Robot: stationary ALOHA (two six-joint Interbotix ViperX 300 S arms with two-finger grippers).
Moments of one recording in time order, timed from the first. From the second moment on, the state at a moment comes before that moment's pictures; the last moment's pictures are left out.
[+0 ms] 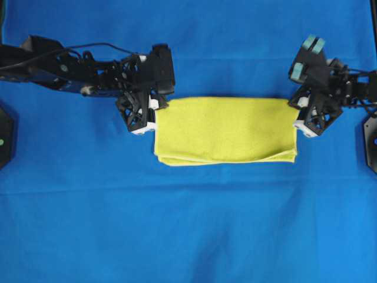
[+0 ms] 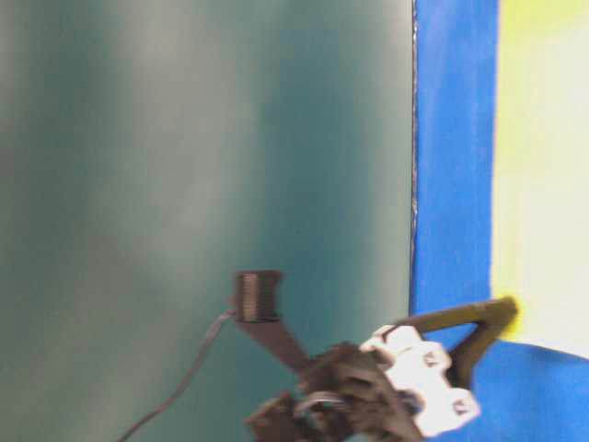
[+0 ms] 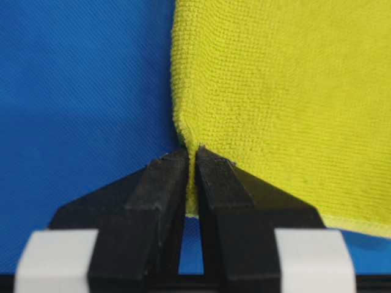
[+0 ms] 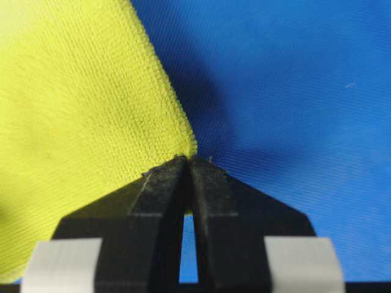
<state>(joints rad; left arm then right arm) 0.23 0.11 0.65 -0.02 0.11 0.08 -0.29 -0.37 1.09 -0.32 0.33 0.52</state>
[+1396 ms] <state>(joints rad) -0.11 0.00 0.42 -0.02 -0.01 0.08 -0.60 -0.60 0.97 -0.40 0.19 0.52</state>
